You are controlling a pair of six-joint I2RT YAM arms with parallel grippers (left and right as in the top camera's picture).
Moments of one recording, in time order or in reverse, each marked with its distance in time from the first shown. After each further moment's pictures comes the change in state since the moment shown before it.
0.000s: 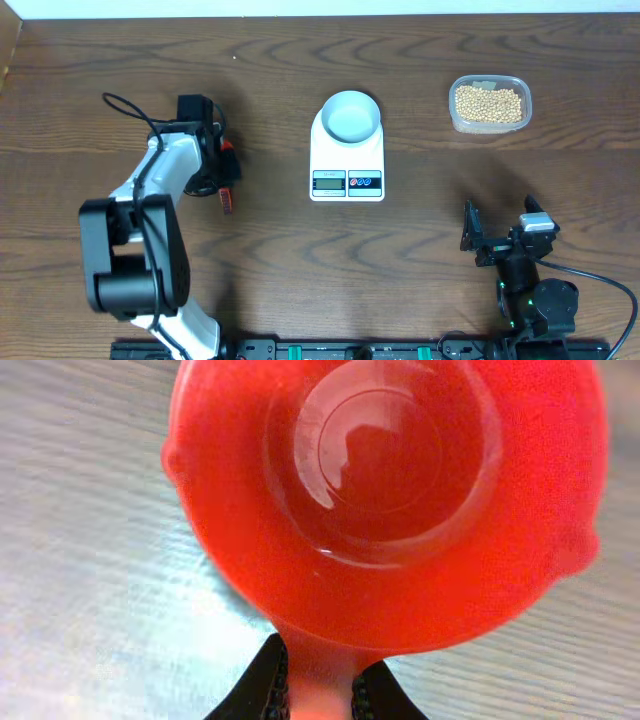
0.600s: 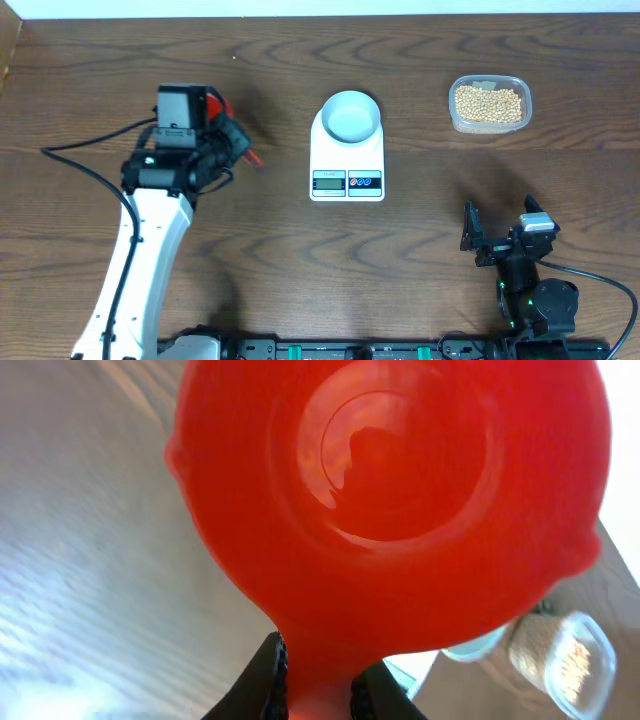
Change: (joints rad) left arm -0.156 -0.472 0.017 -0.018 0.094 -0.605; right arm 0.000 0.000 0.000 0.001 -0.001 0.001
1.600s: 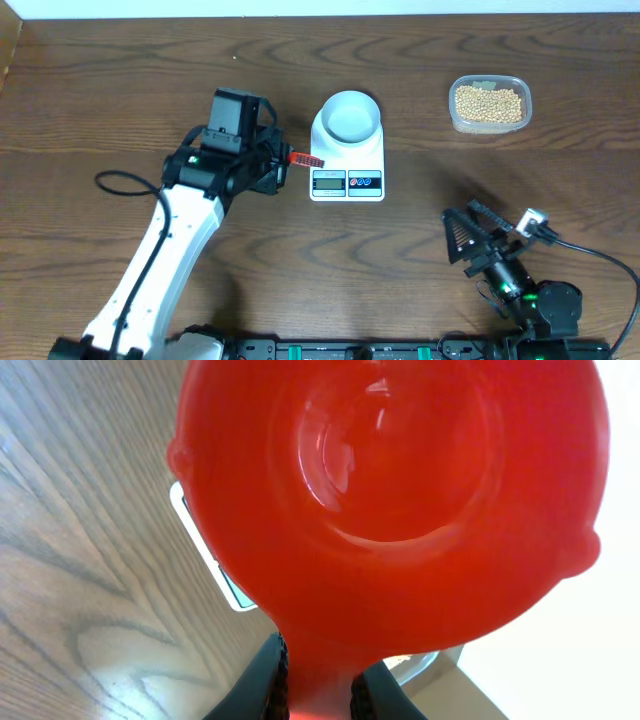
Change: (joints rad) left arm -0.173 0.048 0.000 0.001 0.113 -0.812; right arm 0.000 0.051 0.005 0.133 -0.423 0.798
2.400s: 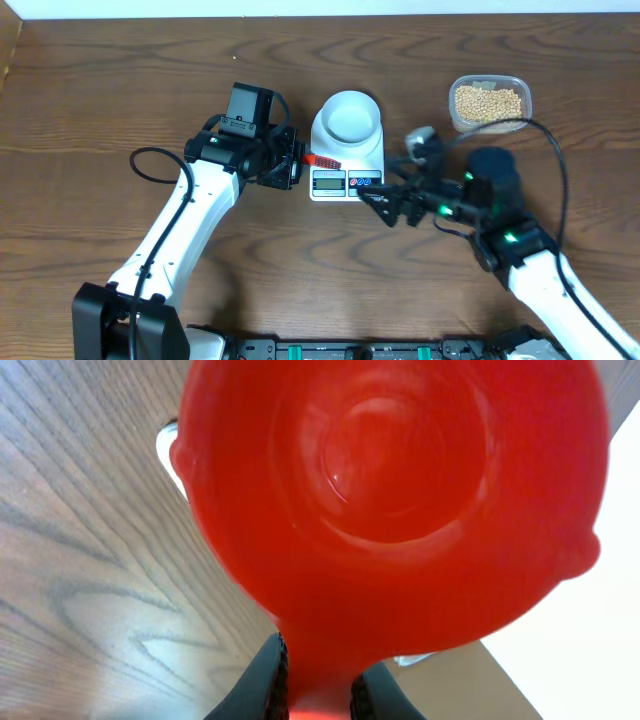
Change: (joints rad) left arm 0.000 0.141 0.000 0.067 0.171 -0.018; right arm 0.327 1.098 0.642 0.001 -0.210 -0.574
